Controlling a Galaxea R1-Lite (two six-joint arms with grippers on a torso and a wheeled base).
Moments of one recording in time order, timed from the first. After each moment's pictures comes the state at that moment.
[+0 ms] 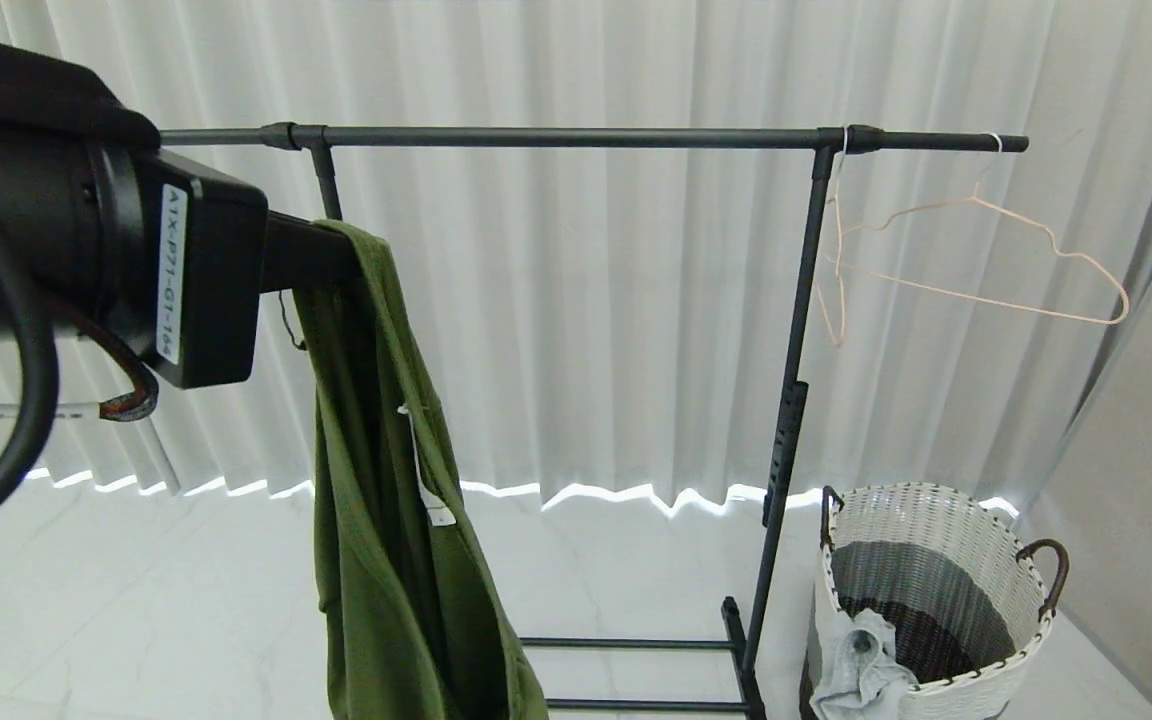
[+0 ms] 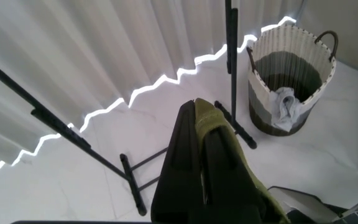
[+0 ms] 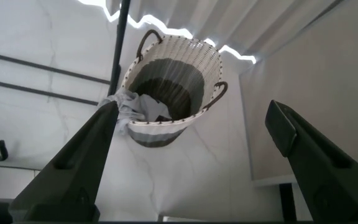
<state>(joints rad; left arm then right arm) -0.82 1.34 -1.53 0.58 0.30 0.07 0.23 1.08 -1.25 0.68 -0.23 -0.19</state>
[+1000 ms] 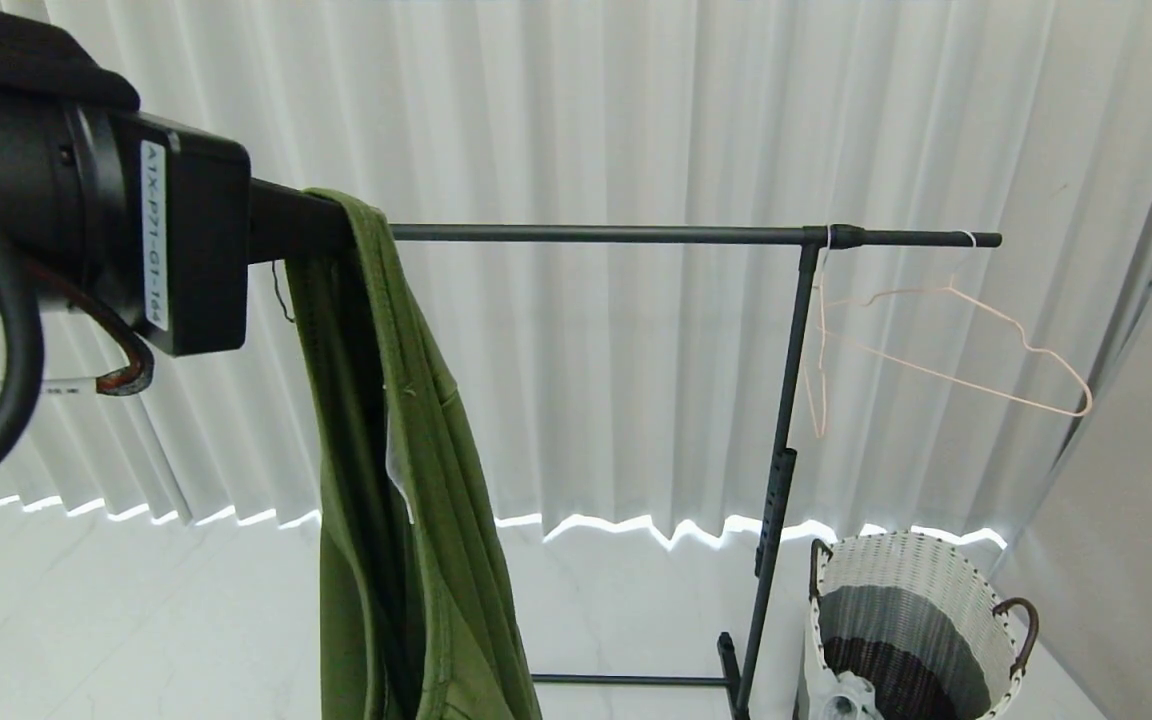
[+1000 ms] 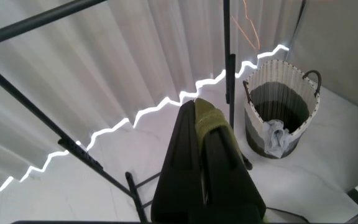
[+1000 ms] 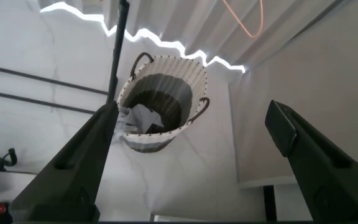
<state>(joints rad) -0.82 1.33 -1.53 0.53 0.30 0.07 0.23 1.08 -1.22 0.65 -0.23 -0.19</state>
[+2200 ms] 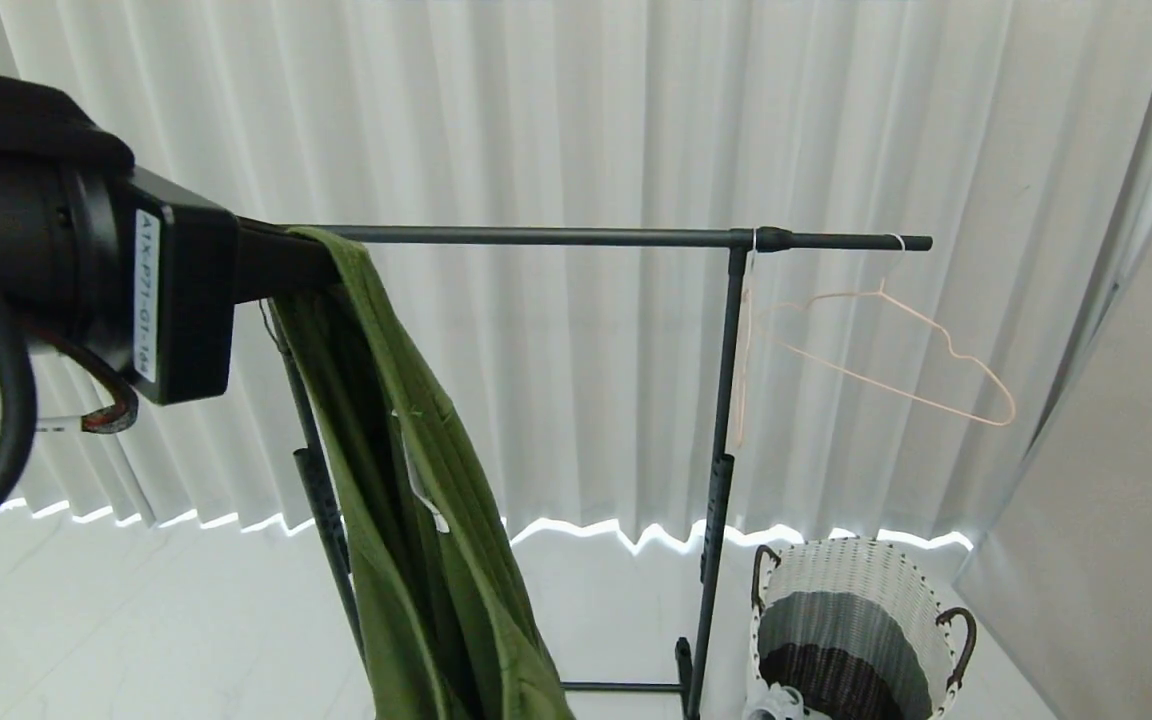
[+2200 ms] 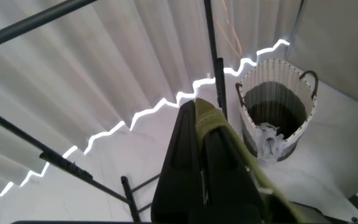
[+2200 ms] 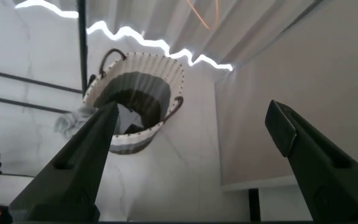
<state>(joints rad) -0.80 1.31 -1.46 0.52 0.30 0.11 0.23 1.08 -1.17 0.60 -0.23 -0.20</state>
